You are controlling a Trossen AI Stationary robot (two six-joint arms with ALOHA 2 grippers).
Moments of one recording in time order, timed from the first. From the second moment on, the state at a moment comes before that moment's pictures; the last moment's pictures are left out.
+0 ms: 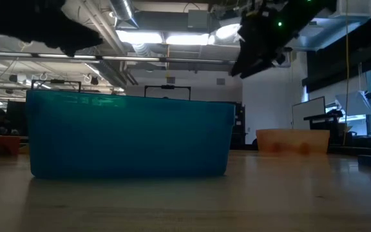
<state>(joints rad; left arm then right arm) 0.03 0.40 0.28 0.03 -0.20 0.07 -0.02 1.31 0.92 -0.33 0.56 0.31</state>
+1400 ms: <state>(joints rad) -0.60 1.35 1.20 -0.89 -0.20 -0.09 0.45 1.50 0.72 0.40 0.64 0.46</state>
